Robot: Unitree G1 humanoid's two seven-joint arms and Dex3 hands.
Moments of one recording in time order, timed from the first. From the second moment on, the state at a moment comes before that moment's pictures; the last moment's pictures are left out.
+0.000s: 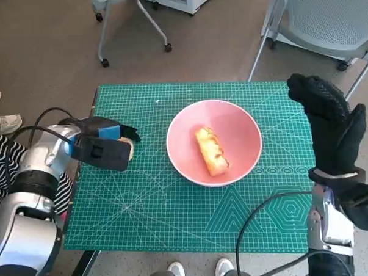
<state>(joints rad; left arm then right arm) -1.03 0.64 -0.53 1.20 0.67 -0.56 -0.39 -0.37 -0.18 -0.20 0.13 0.28 -0.44 0.31</state>
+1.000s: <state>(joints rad) -1.01 0.72 -0.22 0.46 0.28 -0.53 -0.62 -0.37 -0.19 -0.20 0.15 0.28 -0.44 0.32</state>
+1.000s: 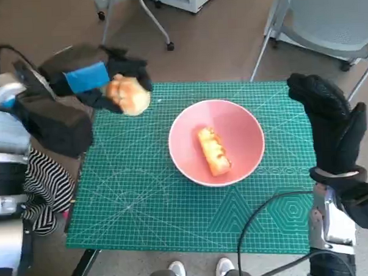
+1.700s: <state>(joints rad) -1.04 0.42 -0.32 0.54 0.30 -0.66 -0.59 -0.38 -0.19 -0.20 0.15 0.28 -0.44 0.33</state>
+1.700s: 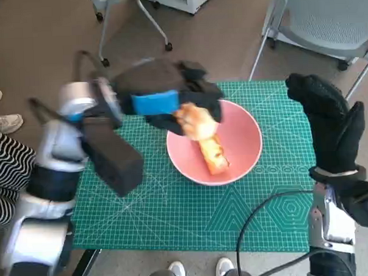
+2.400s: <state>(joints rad) -1.05 0.36 -0.40 0.68 0.40 -0.53 -0.64 -0.34 -0.19 -0.22 0.11 0.28 -0.44 0.32</state>
